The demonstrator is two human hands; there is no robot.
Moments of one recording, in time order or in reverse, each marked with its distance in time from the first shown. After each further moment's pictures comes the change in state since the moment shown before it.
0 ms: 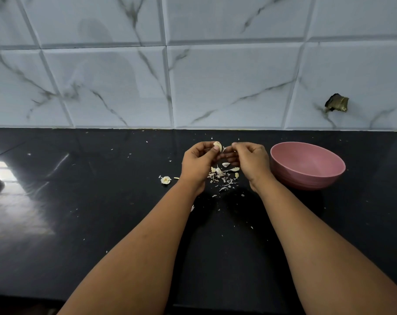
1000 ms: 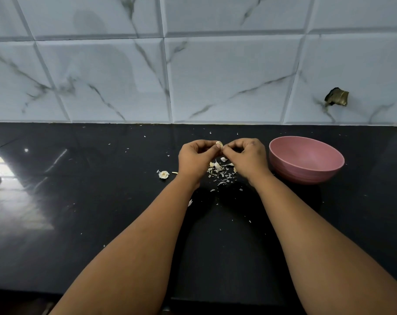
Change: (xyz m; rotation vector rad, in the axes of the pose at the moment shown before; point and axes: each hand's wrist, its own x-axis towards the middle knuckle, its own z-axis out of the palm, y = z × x) left_hand 0.001 -0.005 -0.006 0.228 0.015 0.069; right_hand -0.002 0.006 -0.003 -0.402 0.024 -0.224
